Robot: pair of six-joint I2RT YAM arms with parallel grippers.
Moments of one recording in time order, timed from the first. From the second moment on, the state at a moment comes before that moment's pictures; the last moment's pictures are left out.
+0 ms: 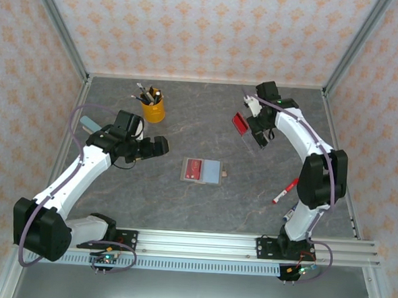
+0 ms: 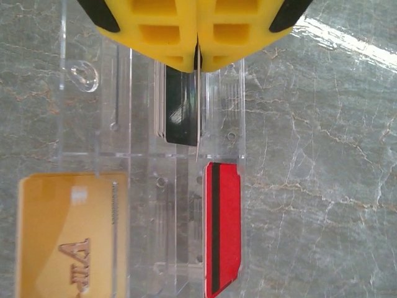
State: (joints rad) left arm -0.25 1.20 0.98 -0.80 0.23 -0.57; right arm 0.26 1.79 1.53 -0.87 0.06 -0.31
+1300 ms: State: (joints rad) left arm -0.25 1.27 0.98 -0.68 0.35 -0.63; right arm 0.25 1.91 1.60 -0.96 0.16 -0.39
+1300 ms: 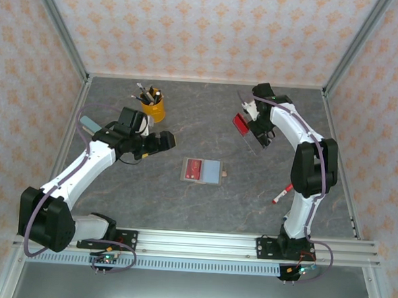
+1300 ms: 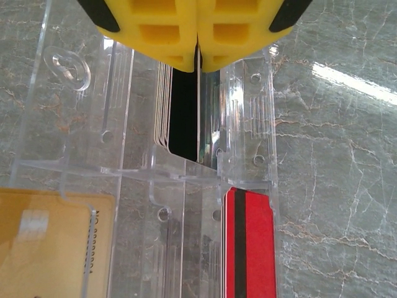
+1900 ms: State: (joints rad) left arm -0.25 1.28 0.96 -0.65 0.40 -0.63; right arm 0.25 1.91 1.60 -0.96 0.16 -0.41
